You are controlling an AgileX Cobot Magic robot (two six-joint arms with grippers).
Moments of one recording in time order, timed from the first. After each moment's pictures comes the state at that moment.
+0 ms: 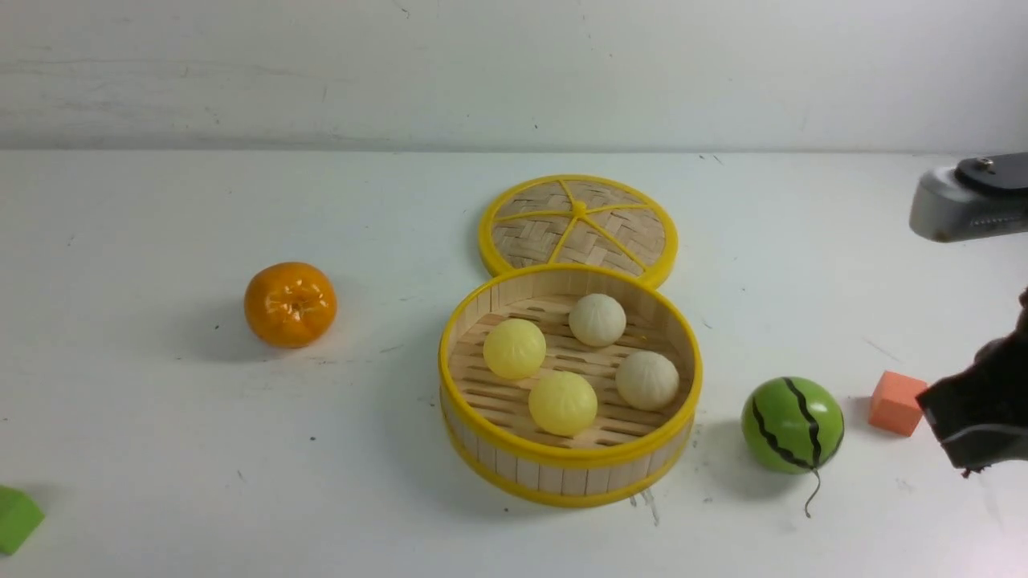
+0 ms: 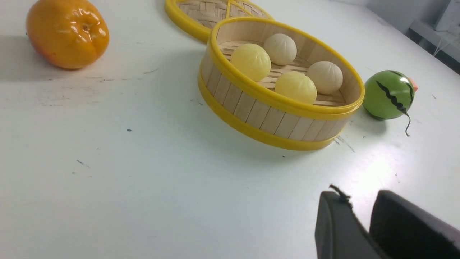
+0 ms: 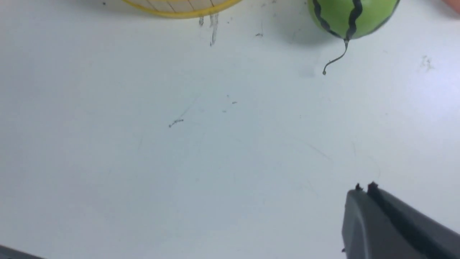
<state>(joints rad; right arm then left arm) 0.40 1.16 -1.15 0.07 1.24 0.12 -0.48 0.21 -0.12 -0.32 0.23 0.00</state>
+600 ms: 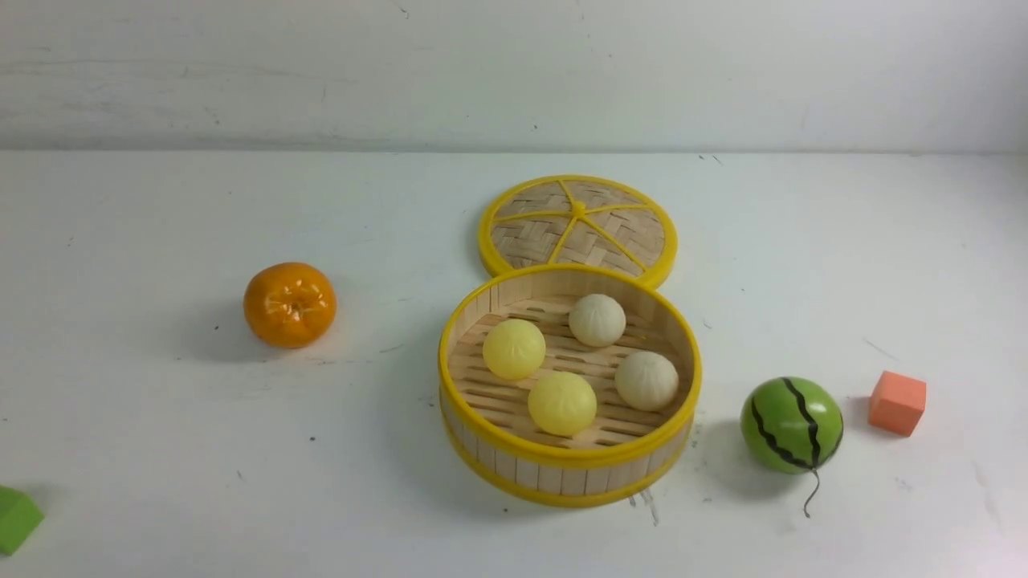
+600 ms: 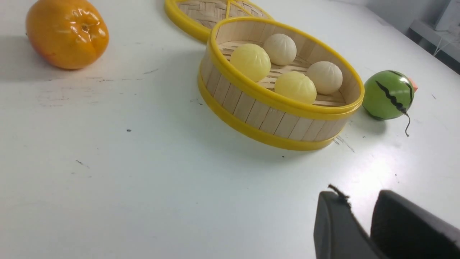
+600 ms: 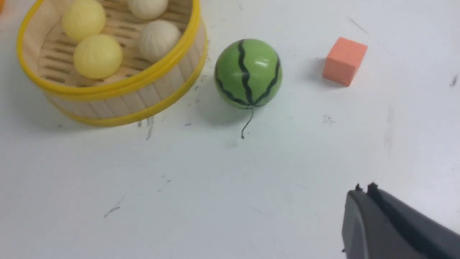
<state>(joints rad) 0.19 0.36 -0.51 0.02 0.81 0.12 -0.48 0.21 -0.12 -0.32 0.23 0.00</state>
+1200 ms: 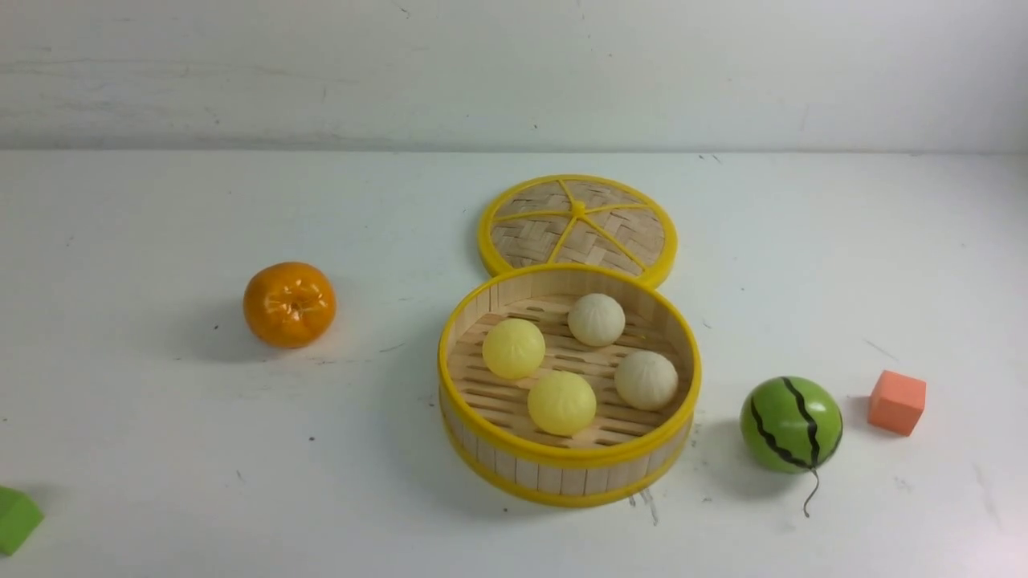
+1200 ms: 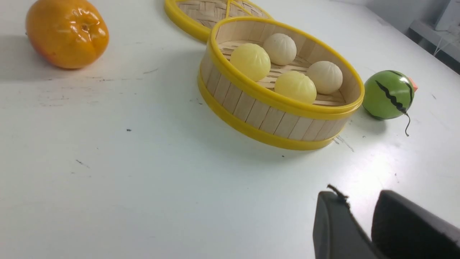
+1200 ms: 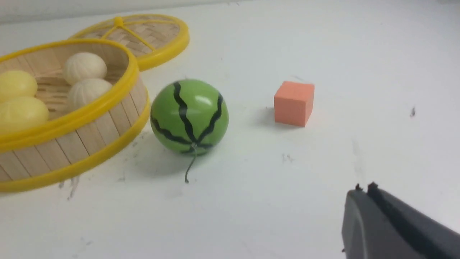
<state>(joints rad) 0.04 -0.01 0.02 -0.01 0.36 0.13 -0.48 0.21 -0.12 -0.32 0.23 0.00</state>
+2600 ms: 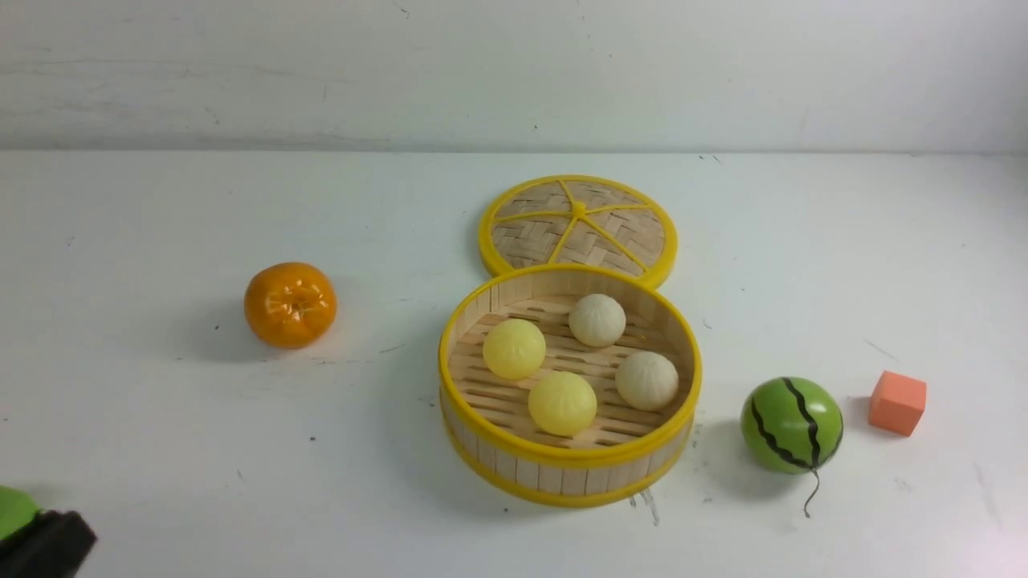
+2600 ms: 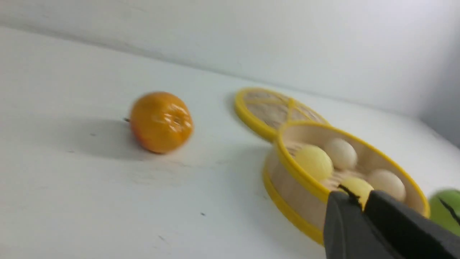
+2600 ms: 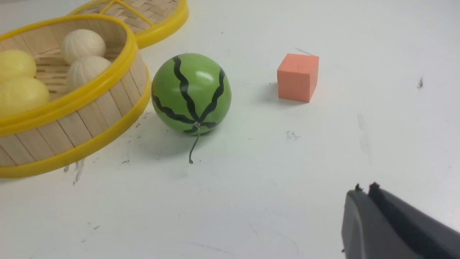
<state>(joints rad) 0.04 -0.01 0.02 0.02 0.39 0.13 -0.24 0.08 -0.02 -0.28 0.03 -0.08</state>
